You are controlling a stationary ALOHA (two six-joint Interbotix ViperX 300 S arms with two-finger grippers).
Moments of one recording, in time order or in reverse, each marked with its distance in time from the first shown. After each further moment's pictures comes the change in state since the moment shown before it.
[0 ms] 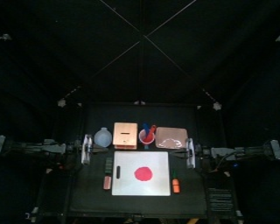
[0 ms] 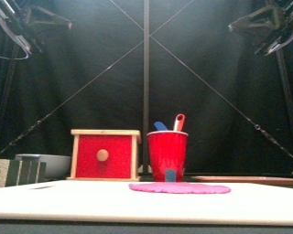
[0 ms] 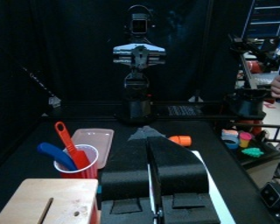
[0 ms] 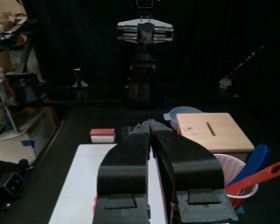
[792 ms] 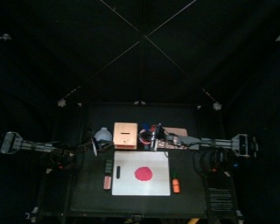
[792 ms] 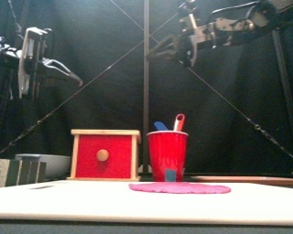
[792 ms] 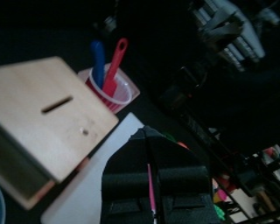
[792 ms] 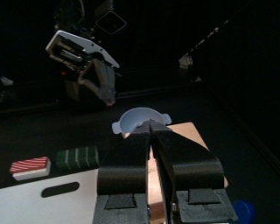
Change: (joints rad) left arm -0.064 0.359 0.043 -0.881 -0.189 -0.106; right arm -0.221 0.914 -0.736 -0.052 0.117 0.003
